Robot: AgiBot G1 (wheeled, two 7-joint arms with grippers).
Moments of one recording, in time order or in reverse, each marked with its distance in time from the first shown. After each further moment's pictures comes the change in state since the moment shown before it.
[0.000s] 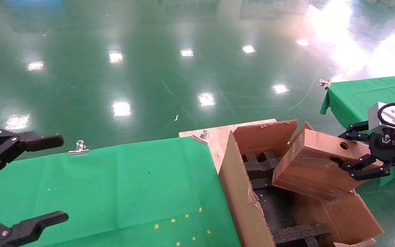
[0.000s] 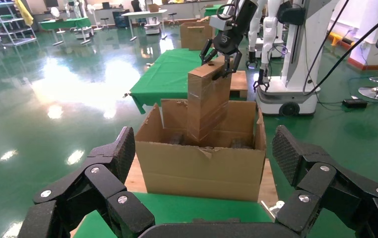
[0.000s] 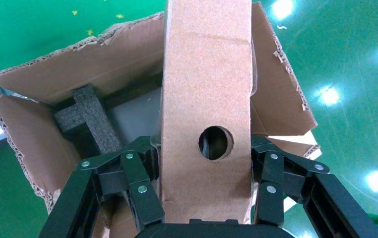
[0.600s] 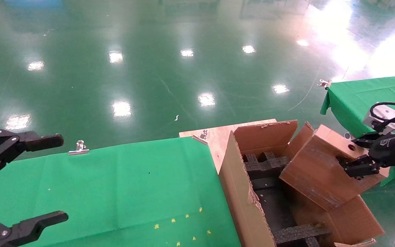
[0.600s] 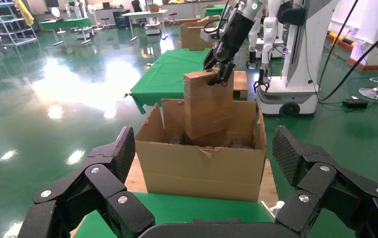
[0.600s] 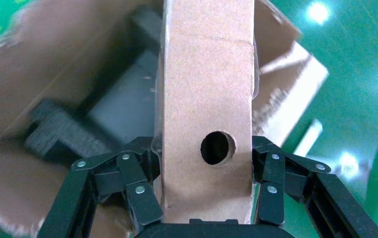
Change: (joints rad) left arm 0.000 0.000 0.001 0.001 0.000 0.000 0.000; right arm -0.099 0.090 -0.056 0.207 -0.067 0.310 0.500
